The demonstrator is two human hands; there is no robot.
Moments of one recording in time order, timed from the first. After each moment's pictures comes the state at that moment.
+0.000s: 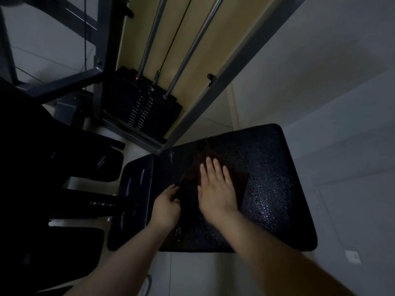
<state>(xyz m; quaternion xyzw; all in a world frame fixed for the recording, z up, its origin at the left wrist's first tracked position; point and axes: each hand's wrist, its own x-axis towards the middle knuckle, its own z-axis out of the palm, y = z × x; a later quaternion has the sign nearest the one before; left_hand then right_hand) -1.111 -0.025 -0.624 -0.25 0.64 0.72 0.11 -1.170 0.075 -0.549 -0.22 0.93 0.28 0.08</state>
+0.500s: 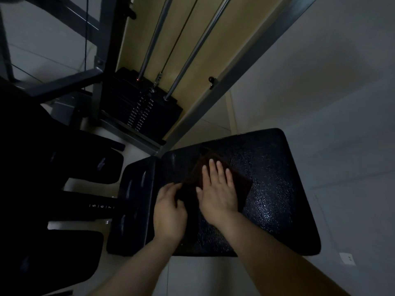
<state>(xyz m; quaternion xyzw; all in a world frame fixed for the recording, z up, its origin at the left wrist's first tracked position) -1.099 -0.024 -0.606 -0.24 0.72 0.65 -0.05 -1.171 0.067 -0.547 -0.21 0.94 0.25 0.07</state>
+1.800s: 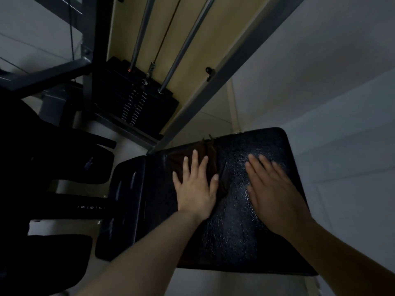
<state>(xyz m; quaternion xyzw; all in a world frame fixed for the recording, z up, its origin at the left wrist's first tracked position) -1.184 0.026 -0.596 -0.11 0.86 0.50 0.02 -1.209 0.161 -0.462 -0.29 0.91 0.30 -0.01</state>
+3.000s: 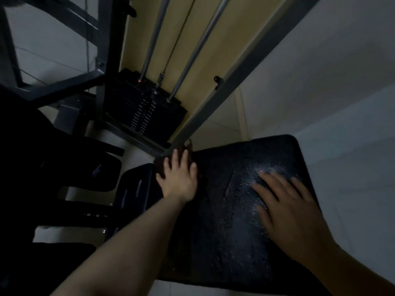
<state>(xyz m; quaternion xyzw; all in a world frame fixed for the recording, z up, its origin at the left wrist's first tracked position) -1.228 -0.016 -0.638 -0.22 0.83 0.51 0.09 -1.196 0.169 -0.457 -0.32 0.92 0.23 -0.05</state>
